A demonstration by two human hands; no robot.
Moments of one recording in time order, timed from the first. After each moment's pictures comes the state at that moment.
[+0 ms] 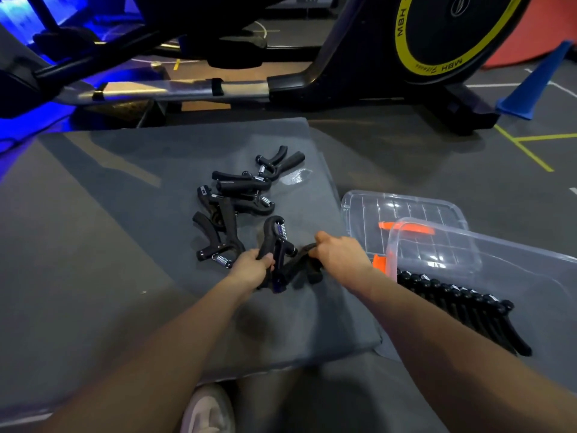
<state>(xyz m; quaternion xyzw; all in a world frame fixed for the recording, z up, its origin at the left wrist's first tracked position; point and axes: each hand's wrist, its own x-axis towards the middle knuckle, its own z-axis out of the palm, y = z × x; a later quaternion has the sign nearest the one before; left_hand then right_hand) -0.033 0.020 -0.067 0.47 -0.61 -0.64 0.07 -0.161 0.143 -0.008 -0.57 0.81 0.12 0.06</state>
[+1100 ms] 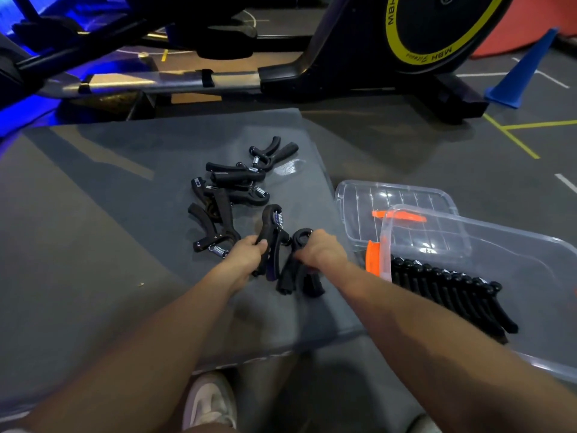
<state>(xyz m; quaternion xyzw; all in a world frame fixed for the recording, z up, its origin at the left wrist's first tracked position) -0.033 0.021 -0.058 0.47 -0.59 -0.65 0.07 -0.130 0.119 -0.019 -0.17 0.92 -0.17 0.30</state>
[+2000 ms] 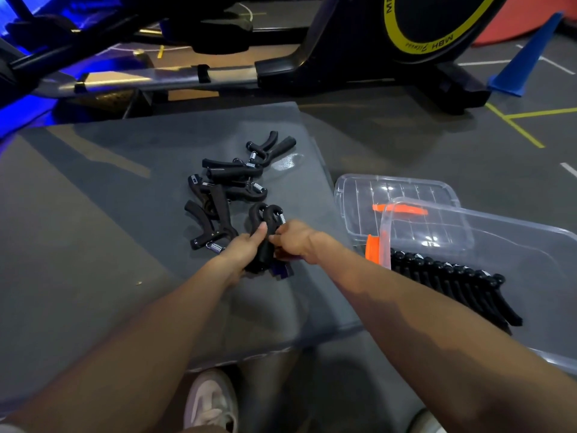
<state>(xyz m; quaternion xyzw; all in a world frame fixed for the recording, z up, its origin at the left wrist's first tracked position) -0.032 0.018 -0.047 0.48 -0.59 -0.65 0.00 -0.123 0.095 -0.011 -0.22 0.78 -0.34 0.48</state>
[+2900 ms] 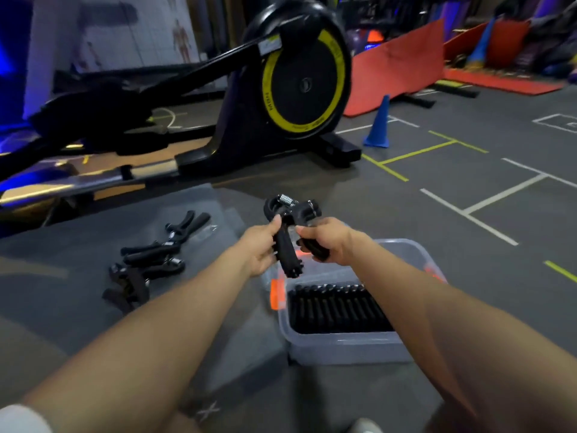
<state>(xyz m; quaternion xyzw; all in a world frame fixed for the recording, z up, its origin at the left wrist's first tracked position) -0.159 0.192 0.114 0.29 -0.55 -0.78 0.04 -0.226 0.313 0.127 -0.10 0.75 -0.54 0.36</state>
